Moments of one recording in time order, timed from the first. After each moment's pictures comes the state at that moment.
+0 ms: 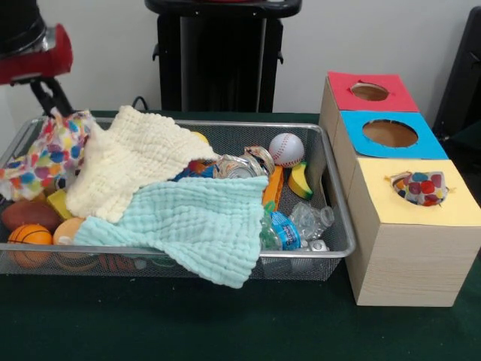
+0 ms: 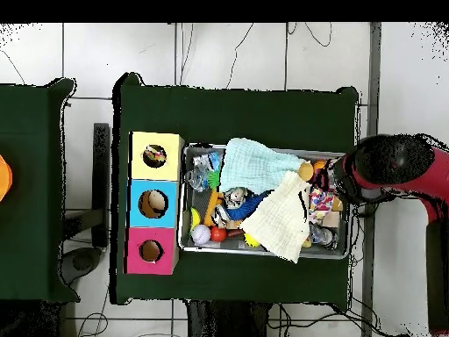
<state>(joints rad) -0.86 -0.60 0.50 1.30 -0.39 1.27 1.35</state>
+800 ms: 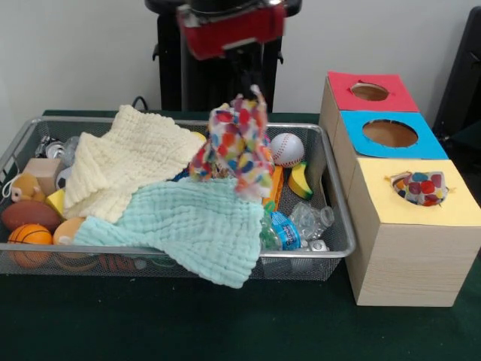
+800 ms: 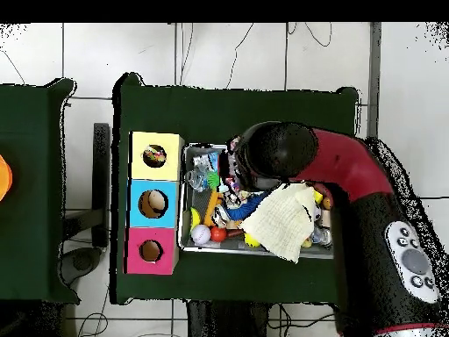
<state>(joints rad) -0.57 -0.75 0.45 1.52 -0.13 1.01 1.46</state>
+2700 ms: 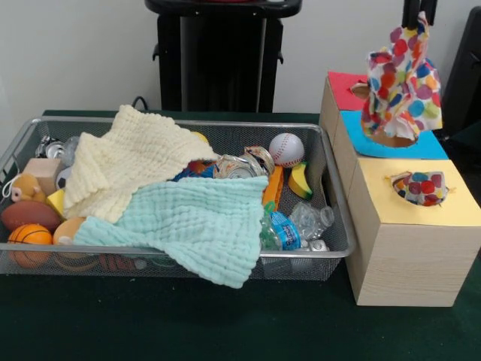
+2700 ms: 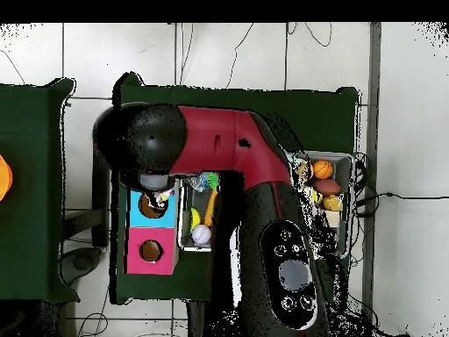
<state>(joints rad) -0.19 -0.83 0.23 1.38 0.01 1.17 1.82</state>
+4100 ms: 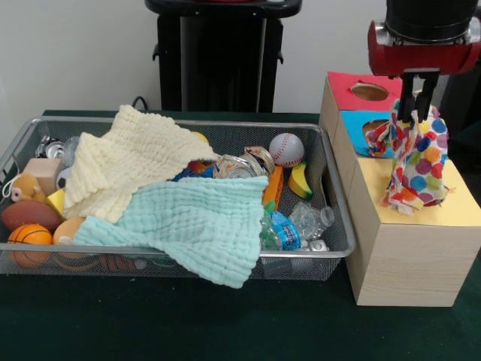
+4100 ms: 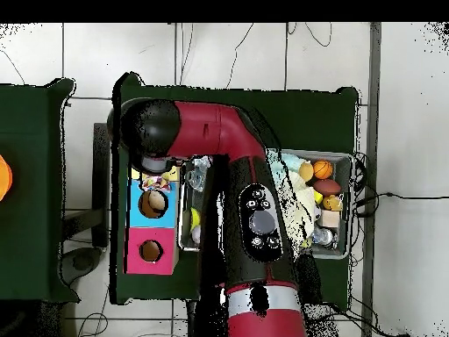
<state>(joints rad) -0.11 -0.61 0.14 1.24 0.01 1.10 1.86</state>
